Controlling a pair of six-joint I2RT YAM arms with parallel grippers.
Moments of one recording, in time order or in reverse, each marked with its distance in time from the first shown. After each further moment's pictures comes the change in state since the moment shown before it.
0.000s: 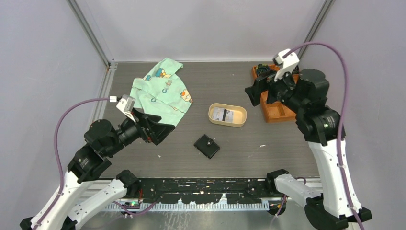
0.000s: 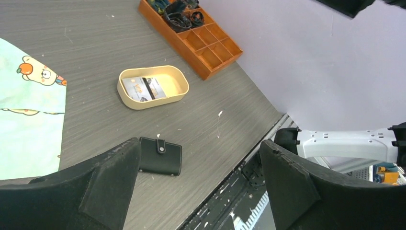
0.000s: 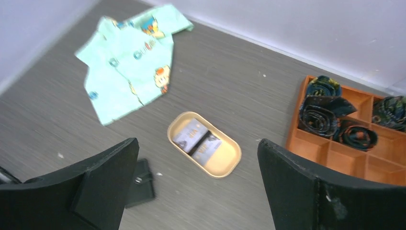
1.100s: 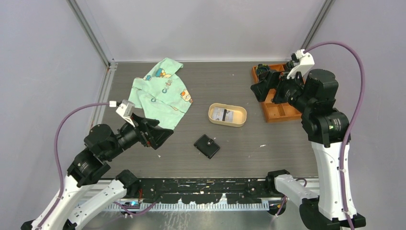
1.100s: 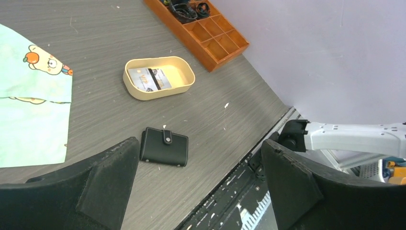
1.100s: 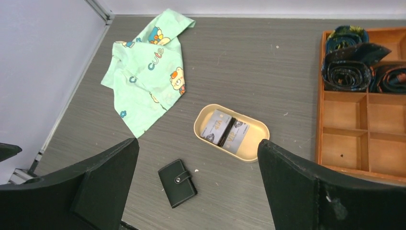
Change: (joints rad) left arm 0.000 -0.068 -0.023 -0.063 -0.002 0.013; right arm -0.121 -0.018 0.083 -0.097 -0.043 0.314
